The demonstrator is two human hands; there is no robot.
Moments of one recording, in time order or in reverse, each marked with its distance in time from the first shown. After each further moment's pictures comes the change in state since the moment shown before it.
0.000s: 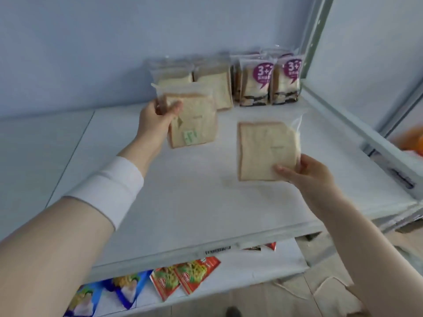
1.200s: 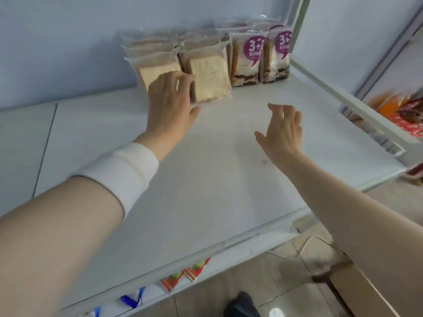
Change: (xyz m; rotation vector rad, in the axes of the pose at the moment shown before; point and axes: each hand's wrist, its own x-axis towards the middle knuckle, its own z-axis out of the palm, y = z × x) left_hand 0.011 -0.004 0.017 1.080 -0.147 0.717; right_hand 0.070 -0.007 0.070 -0.997 0.332 -0.185
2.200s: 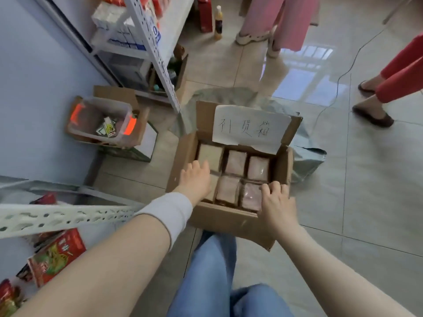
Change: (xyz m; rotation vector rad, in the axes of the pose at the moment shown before) left_hand -0.235 0.688 0.350 0.031 -1.229 0.816; right_hand -0.319 0.644 -0.030 -0.215 -0.485 1.020
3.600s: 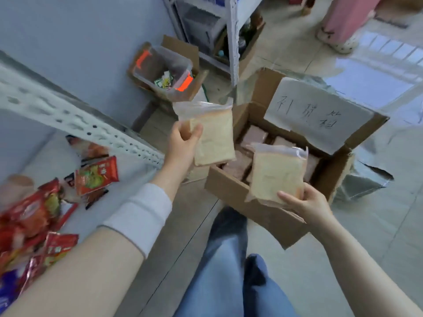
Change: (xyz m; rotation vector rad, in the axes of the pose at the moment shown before) left_hand -0.068 -0.059 0.013 -1.310 0.690 -0.486; right_hand 0.018 0.024 0.035 1.138 -0.341 -0.025
